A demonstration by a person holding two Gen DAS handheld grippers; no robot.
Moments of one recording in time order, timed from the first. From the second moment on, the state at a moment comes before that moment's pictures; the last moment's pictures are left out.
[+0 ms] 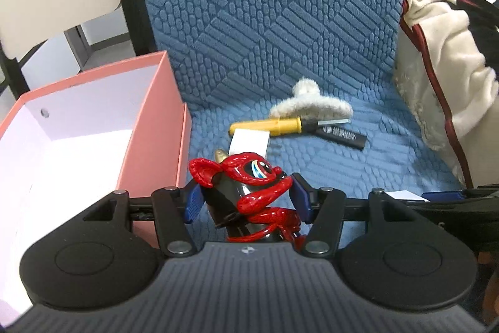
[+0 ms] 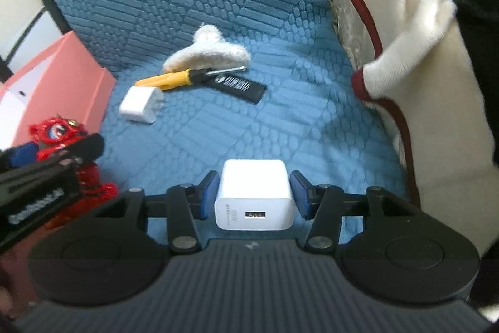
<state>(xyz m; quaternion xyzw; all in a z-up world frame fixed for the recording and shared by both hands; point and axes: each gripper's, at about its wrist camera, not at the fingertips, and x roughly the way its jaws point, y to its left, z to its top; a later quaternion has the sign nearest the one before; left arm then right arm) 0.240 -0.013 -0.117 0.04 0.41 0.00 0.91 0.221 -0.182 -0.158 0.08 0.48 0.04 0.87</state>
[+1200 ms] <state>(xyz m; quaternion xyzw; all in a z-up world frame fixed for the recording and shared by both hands) 0.186 0.102 0.032 -0.08 0.38 -0.03 0.92 0.158 -0.114 -0.003 0.07 0.41 0.09 0.91</state>
